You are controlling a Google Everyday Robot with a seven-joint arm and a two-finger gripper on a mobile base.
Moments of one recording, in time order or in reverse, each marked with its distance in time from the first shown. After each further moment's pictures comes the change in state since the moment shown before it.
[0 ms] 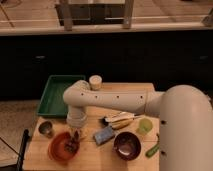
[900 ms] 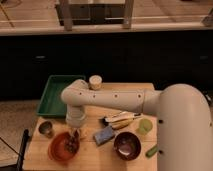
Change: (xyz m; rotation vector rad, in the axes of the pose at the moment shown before) arm 0.000 -0.003 -0.002 -0.023 0.002 -0.027
